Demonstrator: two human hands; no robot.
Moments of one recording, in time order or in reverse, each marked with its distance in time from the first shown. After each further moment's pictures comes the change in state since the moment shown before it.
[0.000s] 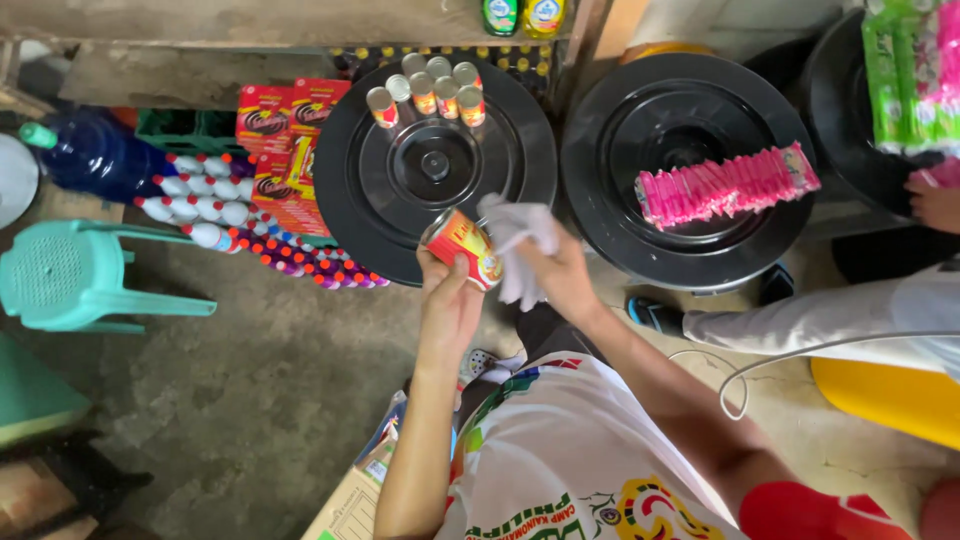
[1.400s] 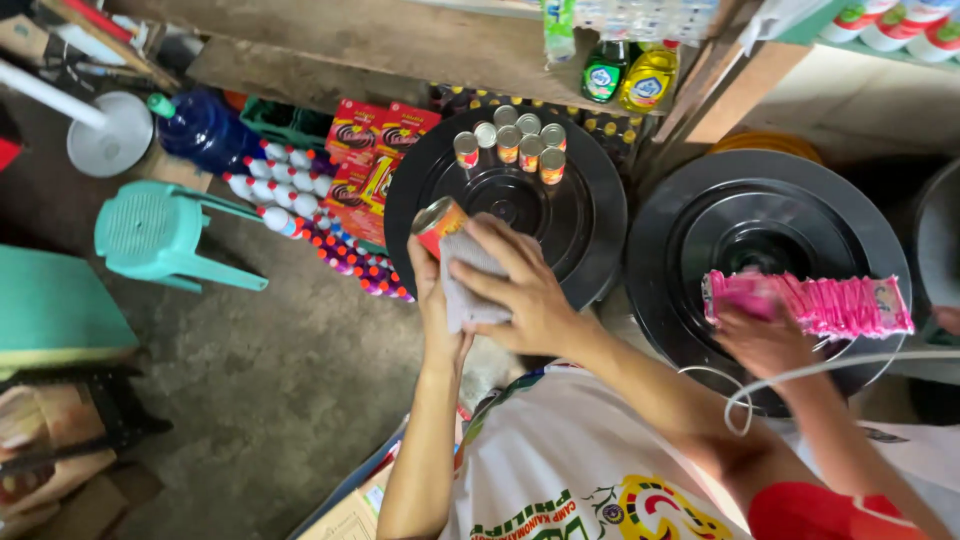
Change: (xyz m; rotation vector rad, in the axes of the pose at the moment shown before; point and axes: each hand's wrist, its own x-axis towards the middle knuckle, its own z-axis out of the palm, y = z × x) left_hand 0.066 0.057 0.010 0.249 0.183 0.352; right_hand 0.094 -0.063 0.073 -0.624 -0.472 -0.830
